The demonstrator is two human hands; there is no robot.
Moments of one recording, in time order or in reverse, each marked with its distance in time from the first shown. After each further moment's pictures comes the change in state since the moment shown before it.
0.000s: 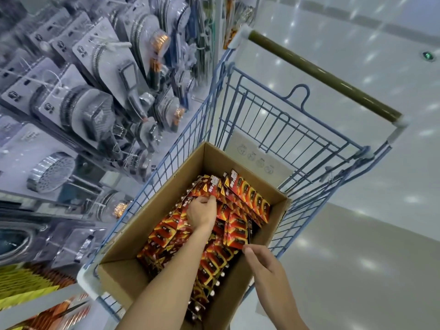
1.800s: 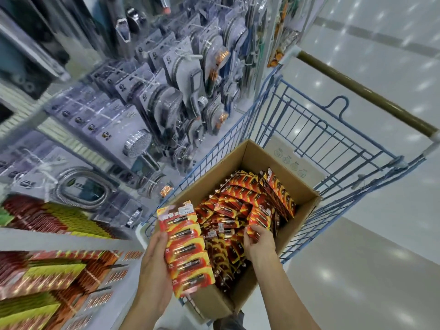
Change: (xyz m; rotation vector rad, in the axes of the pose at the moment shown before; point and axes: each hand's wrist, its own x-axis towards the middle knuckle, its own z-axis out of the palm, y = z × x) left_hand -0.182 -0.091 -0.235 -0.919 -0.074 -0.115; right_hand 0.020 0.008 0.091 1.467 0.200 0.590
